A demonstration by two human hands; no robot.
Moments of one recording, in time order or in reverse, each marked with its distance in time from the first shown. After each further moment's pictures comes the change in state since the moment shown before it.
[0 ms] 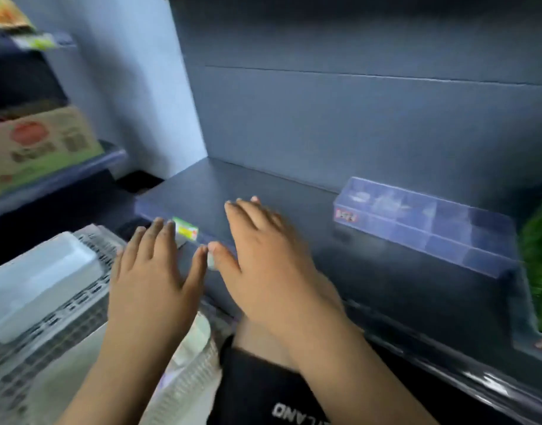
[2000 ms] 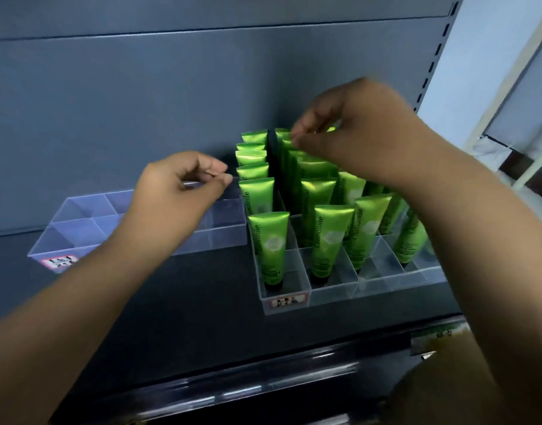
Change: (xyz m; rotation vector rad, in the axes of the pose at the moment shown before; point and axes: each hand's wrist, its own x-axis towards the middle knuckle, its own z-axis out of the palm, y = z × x) left_hand 0.035 0.408 0.111 -1.088 -0.489 0.598; right_hand -0.152 0.303 -0.283 -0.263 0.286 0.567
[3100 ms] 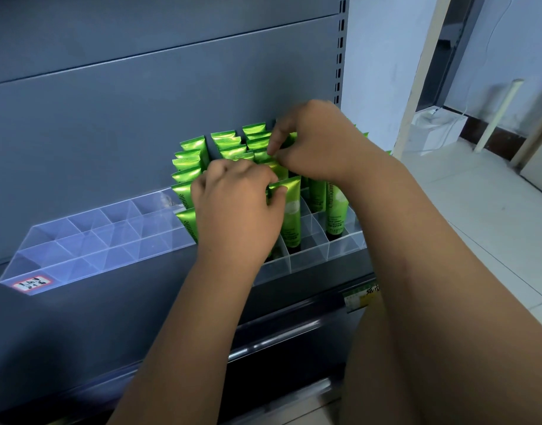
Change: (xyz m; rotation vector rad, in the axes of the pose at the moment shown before) left_hand -0.053 0.094 0.122 0.556 0.038 0.311; right_hand -0.042 0.057 -0.021 -0.031 0.035 0.126
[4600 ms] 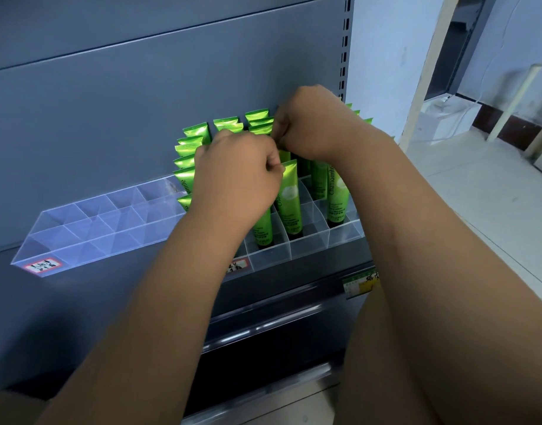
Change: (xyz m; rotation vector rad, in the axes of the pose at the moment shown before) left_hand 0.028 0.002 -0.010 0.038 -0.154 0.026; right_hand 0.021 0.010 0.010 -0.169 -0.093 -0.070
